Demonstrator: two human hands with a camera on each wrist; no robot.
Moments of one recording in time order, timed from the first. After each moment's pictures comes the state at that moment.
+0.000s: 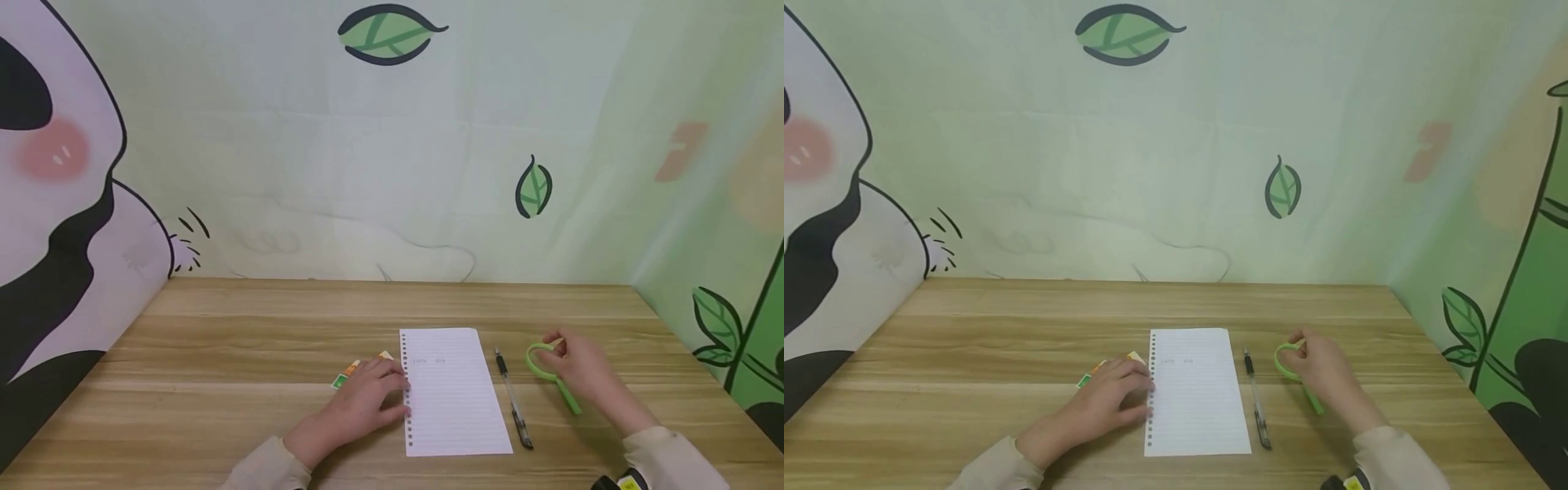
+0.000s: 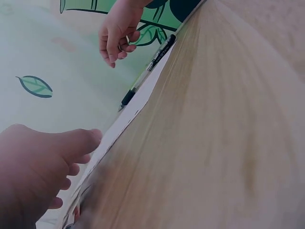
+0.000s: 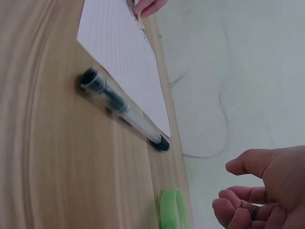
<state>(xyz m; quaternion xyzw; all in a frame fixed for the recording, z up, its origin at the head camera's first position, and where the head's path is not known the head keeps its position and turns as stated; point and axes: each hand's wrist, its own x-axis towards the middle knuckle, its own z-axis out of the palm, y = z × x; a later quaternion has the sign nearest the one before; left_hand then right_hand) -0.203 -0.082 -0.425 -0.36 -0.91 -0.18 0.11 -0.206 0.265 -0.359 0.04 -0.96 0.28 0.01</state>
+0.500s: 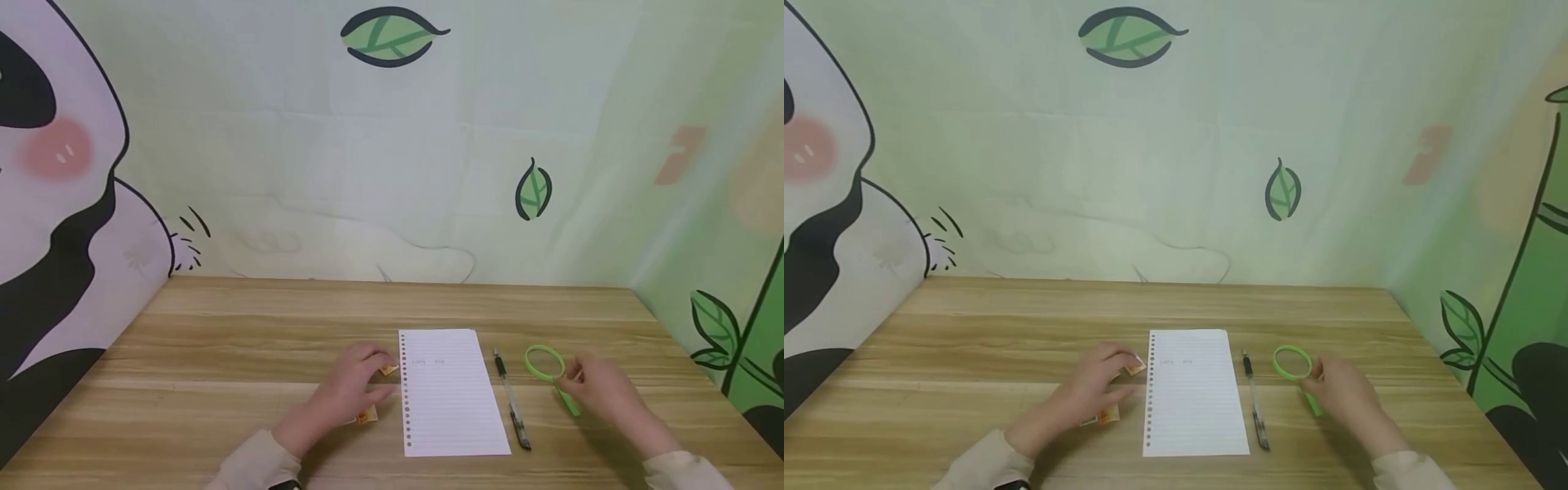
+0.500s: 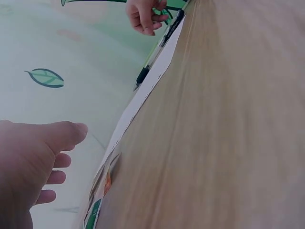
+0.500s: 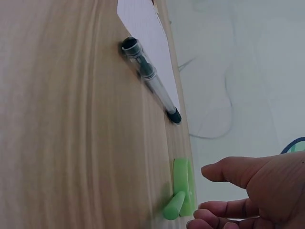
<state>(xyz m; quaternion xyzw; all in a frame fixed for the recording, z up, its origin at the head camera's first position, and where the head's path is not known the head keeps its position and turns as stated) -0.212 -0.093 -0.414 -0.33 -0.90 -0.22 0.18 -0.192 0.292 -0.369 0.03 -0.98 0.17 -0.01</state>
